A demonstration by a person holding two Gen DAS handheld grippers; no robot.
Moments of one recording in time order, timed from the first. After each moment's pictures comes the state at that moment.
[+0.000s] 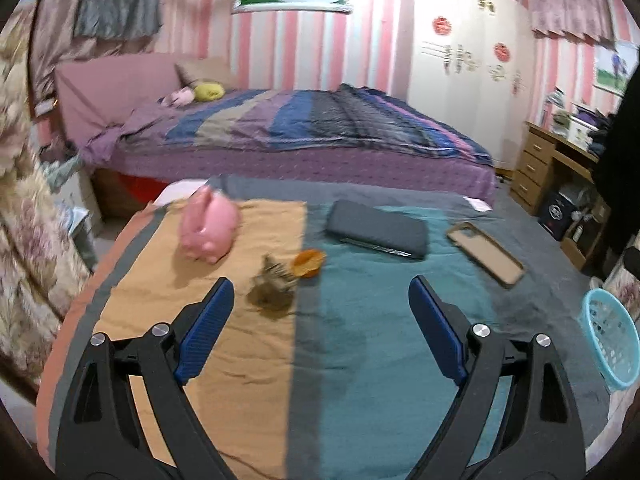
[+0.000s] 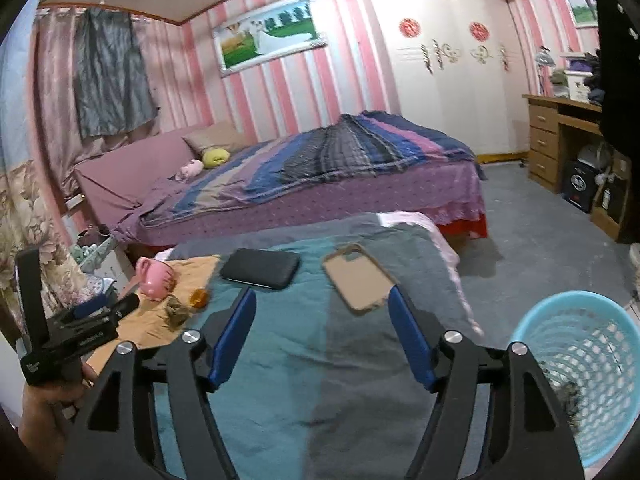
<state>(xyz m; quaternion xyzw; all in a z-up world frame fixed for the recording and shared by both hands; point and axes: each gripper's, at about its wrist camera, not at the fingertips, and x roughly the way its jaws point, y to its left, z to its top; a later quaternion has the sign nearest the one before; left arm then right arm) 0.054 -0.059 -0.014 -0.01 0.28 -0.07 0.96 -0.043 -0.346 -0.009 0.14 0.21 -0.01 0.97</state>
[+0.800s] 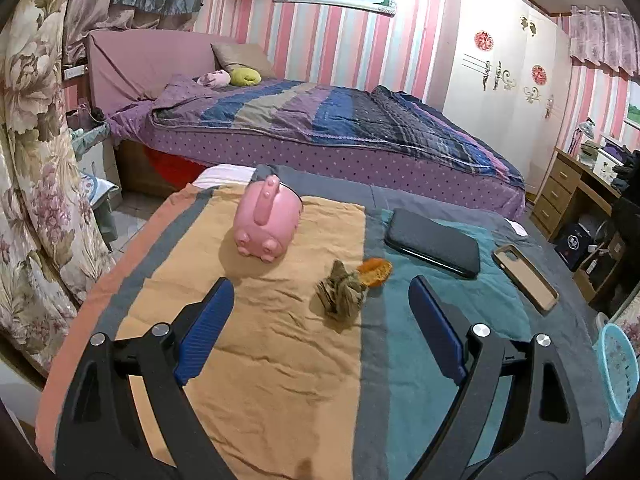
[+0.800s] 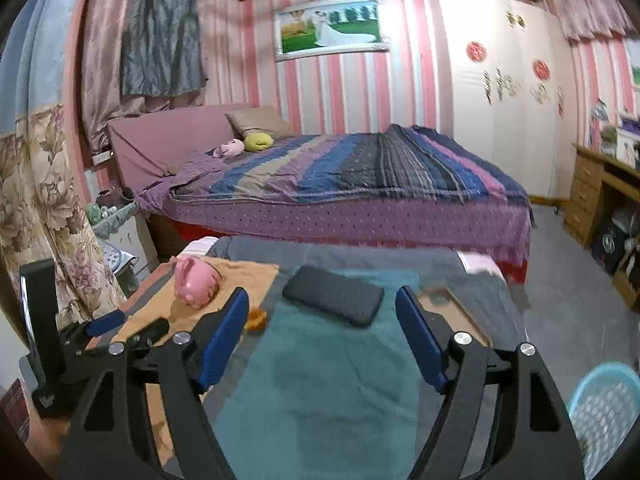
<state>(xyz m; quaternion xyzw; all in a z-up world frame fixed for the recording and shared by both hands) 0.080 -0.002 -0.020 -0.06 0.29 -0.03 0.96 0.041 -0.233 0.034 0.04 0.21 0.05 0.98</state>
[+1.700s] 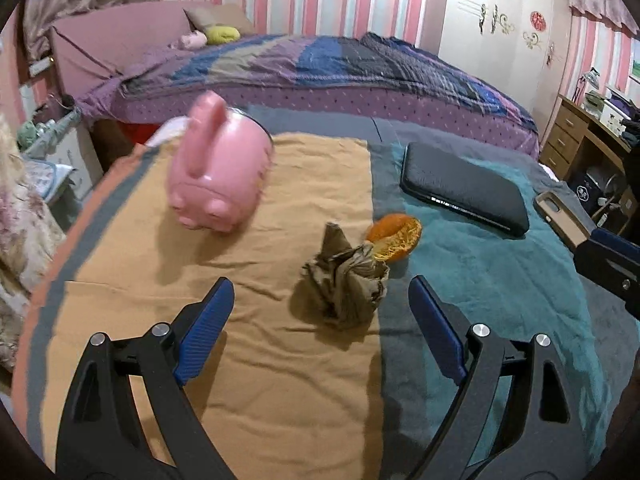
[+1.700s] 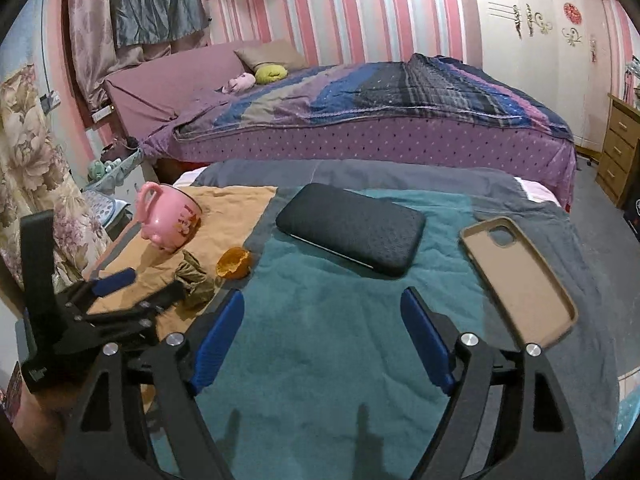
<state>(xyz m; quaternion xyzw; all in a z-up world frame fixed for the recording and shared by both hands) 0.168 -0.033 -0.094 -0.02 0.38 -0.05 0.92 0.137 -0.234 -0.067 0.07 0.33 0.10 0.93</state>
